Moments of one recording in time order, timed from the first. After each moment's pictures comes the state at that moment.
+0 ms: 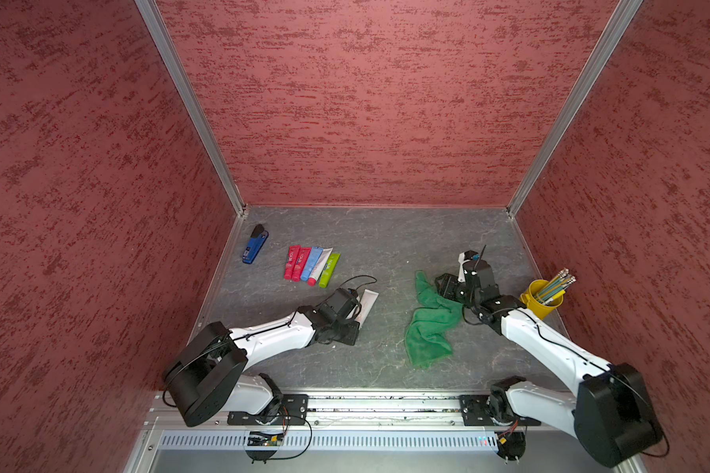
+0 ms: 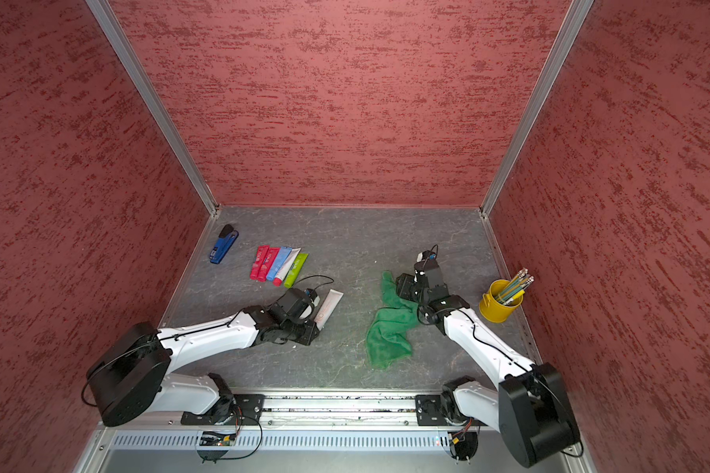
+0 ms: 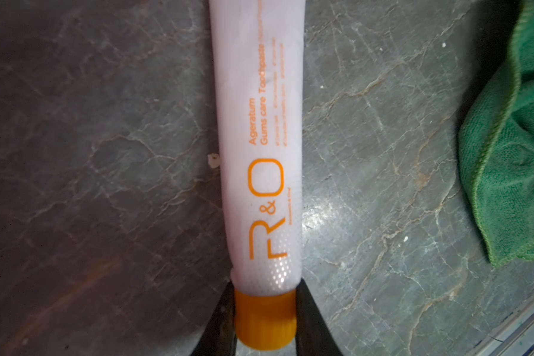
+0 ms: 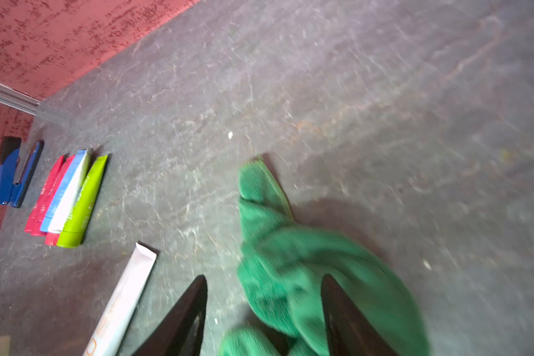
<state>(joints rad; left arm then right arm) -0.76 1.37 0.62 -0.35 0.09 -0.46 0.32 1.21 0.67 -0.17 -0.02 0.57</state>
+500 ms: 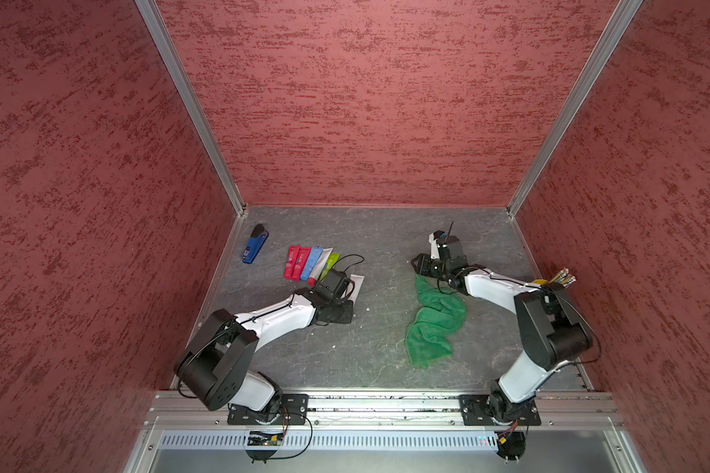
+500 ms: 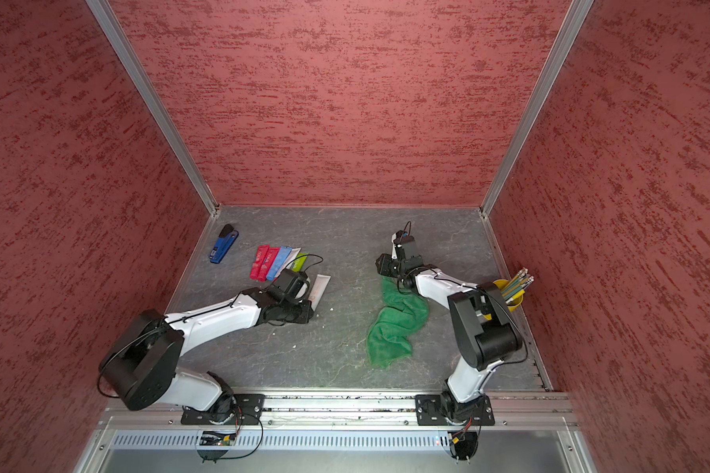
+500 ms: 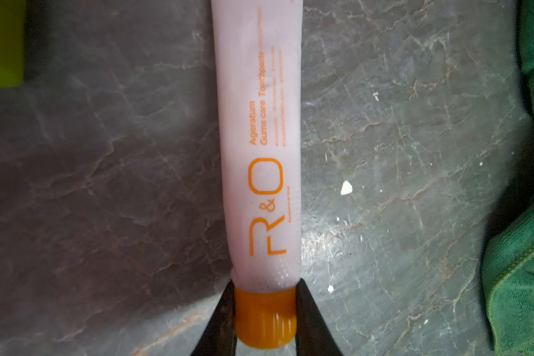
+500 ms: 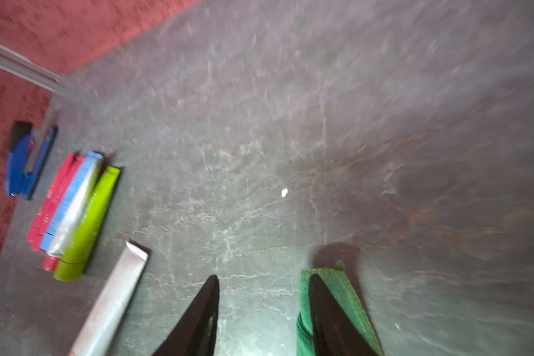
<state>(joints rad) -0.60 1.49 0.77 -0.39 0.08 -0.47 0.32 1.74 0.94 0.03 -0.19 0.51</state>
